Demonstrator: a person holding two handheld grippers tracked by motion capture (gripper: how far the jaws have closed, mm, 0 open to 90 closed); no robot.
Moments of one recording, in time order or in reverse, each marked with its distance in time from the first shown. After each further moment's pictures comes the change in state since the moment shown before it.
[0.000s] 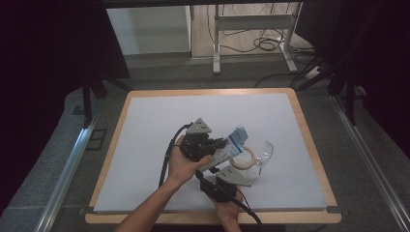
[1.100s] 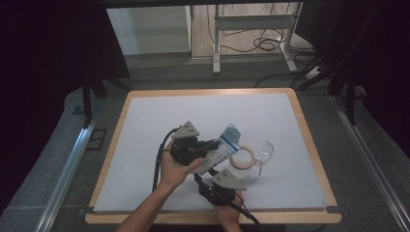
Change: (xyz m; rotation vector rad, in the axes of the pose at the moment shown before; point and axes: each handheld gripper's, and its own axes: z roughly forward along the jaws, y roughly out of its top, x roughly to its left) left arm 0.005 -0.016 -0.020 -0.073 -0.017 -0.025; right arm 0.008 -0.003 -0.003 0.038 -0.026 -0.127
